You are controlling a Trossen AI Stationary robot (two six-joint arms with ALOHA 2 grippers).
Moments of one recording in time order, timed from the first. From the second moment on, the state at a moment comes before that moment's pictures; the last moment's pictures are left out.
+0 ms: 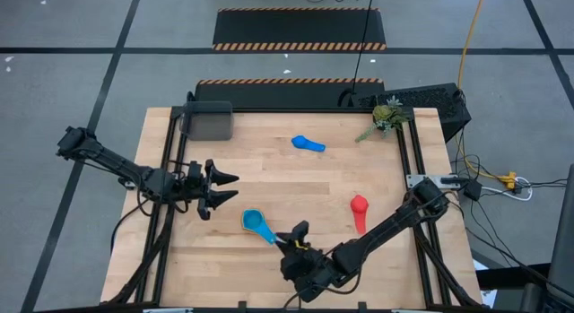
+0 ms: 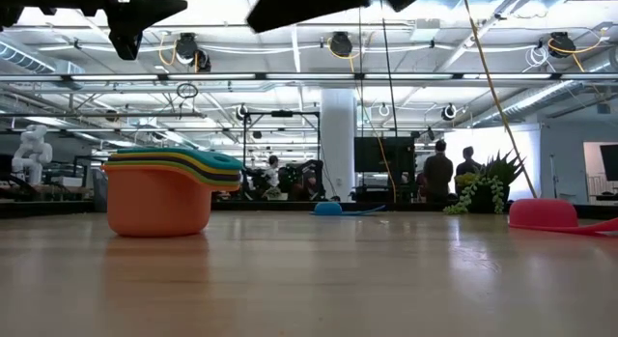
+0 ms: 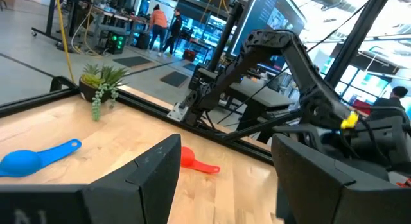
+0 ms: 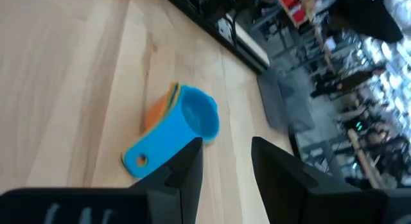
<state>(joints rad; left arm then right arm) -0.42 0.73 0.32 0.50 -0.49 -0.35 0.60 2.06 1.55 -0.30 0.99 -0.13</state>
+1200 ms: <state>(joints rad) -0.42 0.73 0.32 0.50 -0.50 -0.34 0.79 1.90 1.40 -1.24 0.67 0.89</state>
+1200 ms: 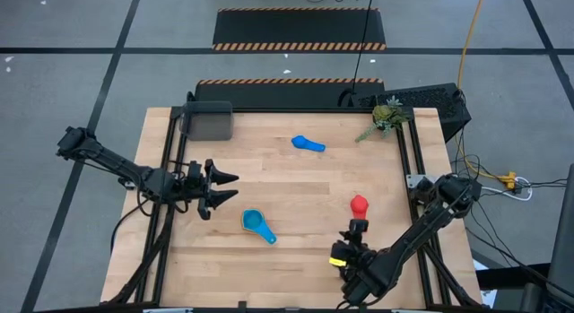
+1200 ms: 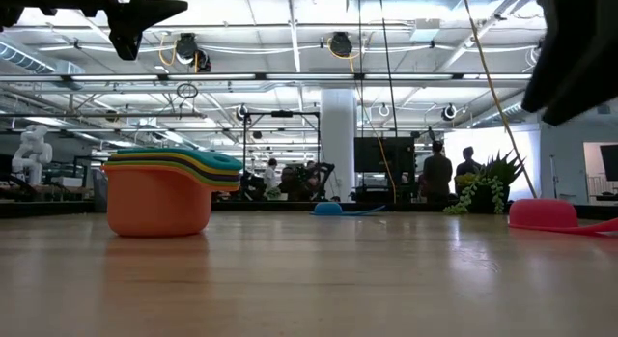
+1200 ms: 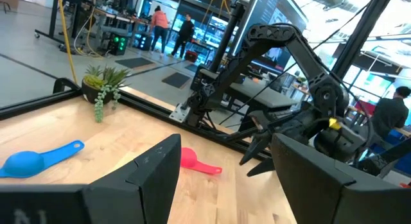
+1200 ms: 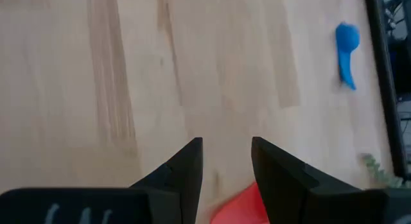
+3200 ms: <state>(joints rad) -0.42 0.73 0.32 0.50 -0.50 -0.34 0.90 1.84 1.11 -1.16 0.46 1.06</state>
